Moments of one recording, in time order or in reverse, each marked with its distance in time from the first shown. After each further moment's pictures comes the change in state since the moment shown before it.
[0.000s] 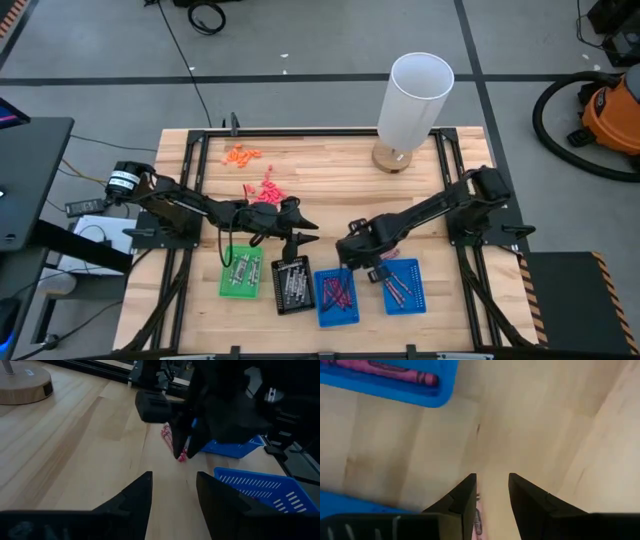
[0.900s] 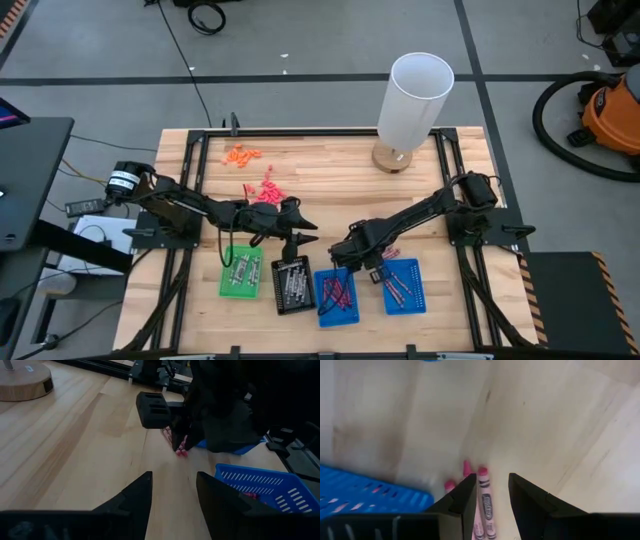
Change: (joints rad) left arm 0.000 0.000 0.000 -0.015 0.000 0.002; right arm 0.002 0.110 0.113 -0.194 -0.020 -0.021
